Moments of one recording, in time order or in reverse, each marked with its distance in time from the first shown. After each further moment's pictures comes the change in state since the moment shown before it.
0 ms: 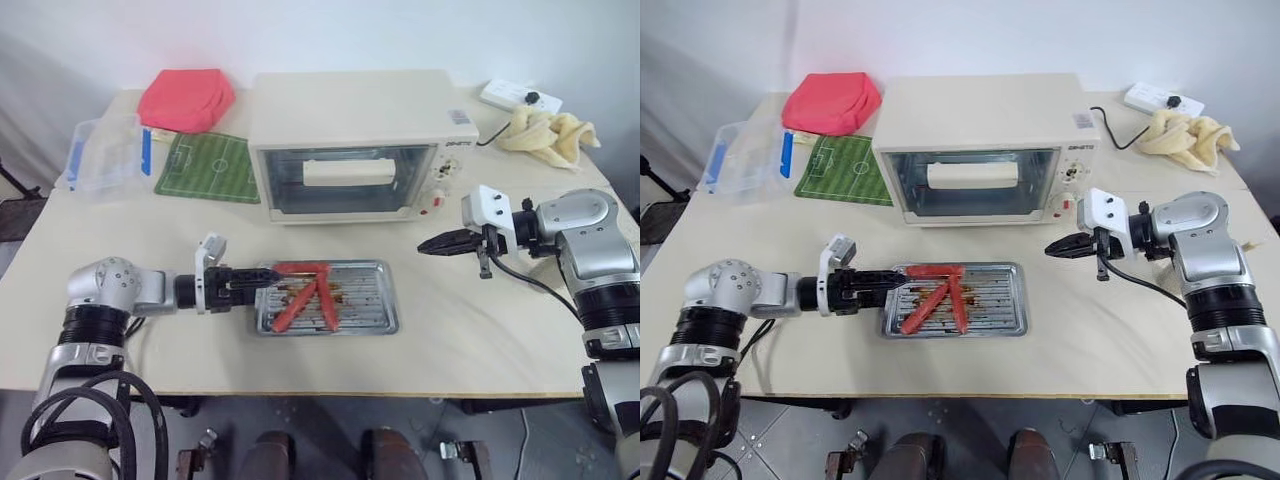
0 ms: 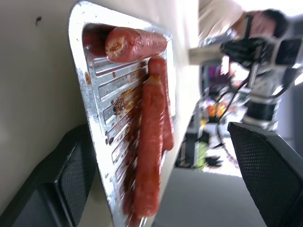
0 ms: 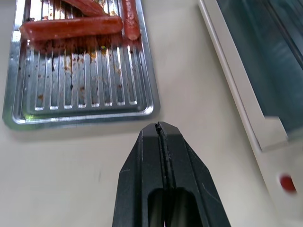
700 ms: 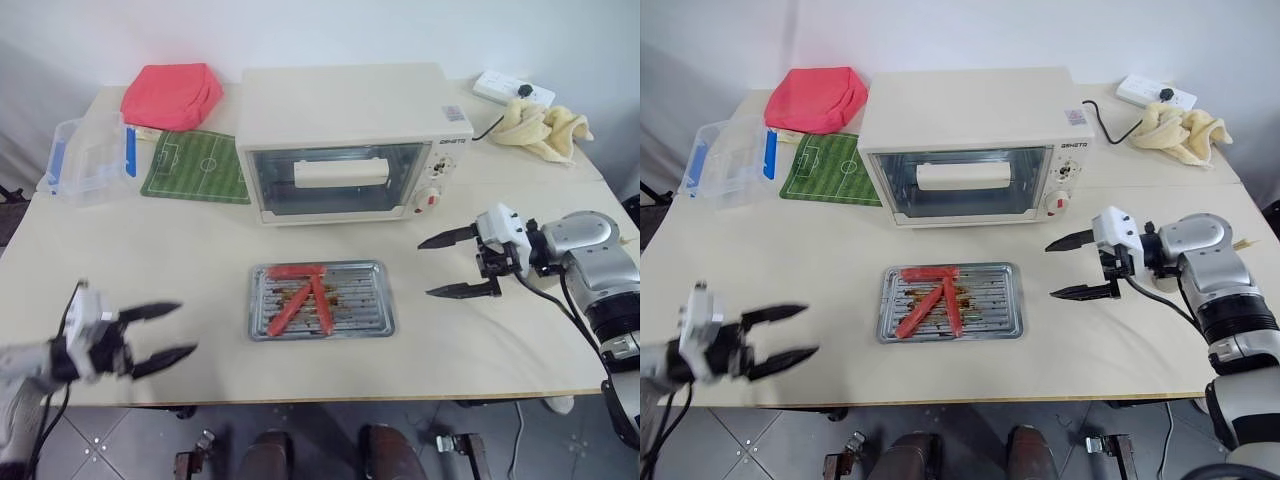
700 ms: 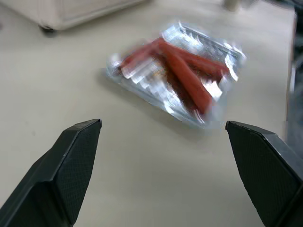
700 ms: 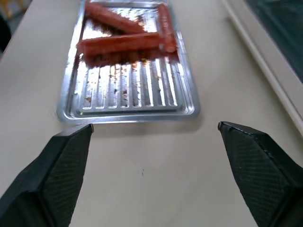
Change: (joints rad) left arm 0.912 0.062 0.442 -0.421 0.358 -1.297 -0.478; right arm 0.047 -0.111 0.217 0.178 0.389 -0.164 0.040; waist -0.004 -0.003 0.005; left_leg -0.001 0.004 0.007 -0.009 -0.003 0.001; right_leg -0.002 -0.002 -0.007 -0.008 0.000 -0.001
